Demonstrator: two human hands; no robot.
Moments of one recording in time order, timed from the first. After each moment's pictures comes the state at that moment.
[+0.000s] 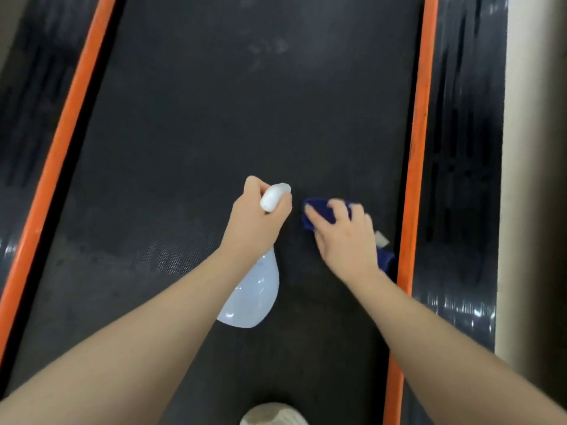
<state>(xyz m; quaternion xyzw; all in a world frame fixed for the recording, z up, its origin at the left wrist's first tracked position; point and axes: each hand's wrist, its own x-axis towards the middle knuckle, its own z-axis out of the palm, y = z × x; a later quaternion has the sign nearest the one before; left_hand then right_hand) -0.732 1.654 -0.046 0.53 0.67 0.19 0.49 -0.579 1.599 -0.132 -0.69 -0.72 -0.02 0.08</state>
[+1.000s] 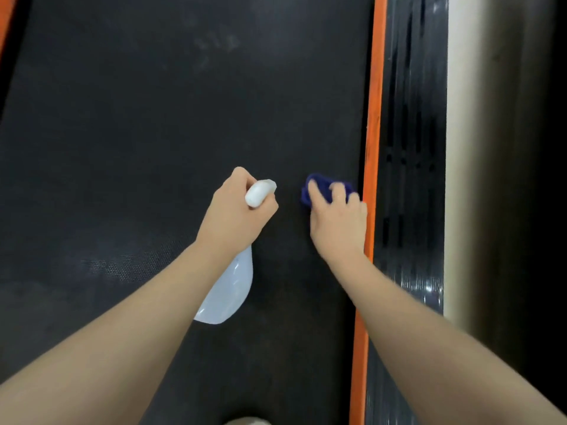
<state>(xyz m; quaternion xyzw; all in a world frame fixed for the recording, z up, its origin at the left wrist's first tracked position) -0.703 1.680 -0.045 0.59 0.62 0.16 0.48 -0.543 1.621 -0.117 -0.78 -0.63 0.03 -0.03</state>
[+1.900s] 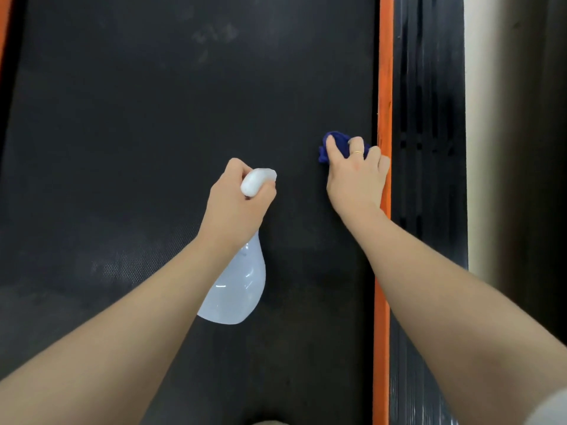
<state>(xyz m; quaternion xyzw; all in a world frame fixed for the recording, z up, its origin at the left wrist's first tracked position) -0.709 1.689 -0.052 0.57 0.64 0.17 0.49 -0.522 1.678 -0.119 -0.81 -0.57 0.00 -0.11</state>
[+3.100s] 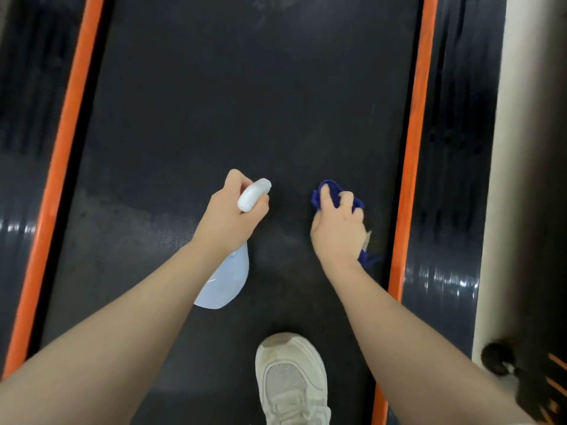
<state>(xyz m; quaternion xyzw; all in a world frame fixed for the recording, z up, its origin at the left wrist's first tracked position) -0.796 1.602 -0.028 0.59 0.64 0.13 0.47 -0.639 1.551 -0.098 -0.83 -0.52 0.18 -0.08</state>
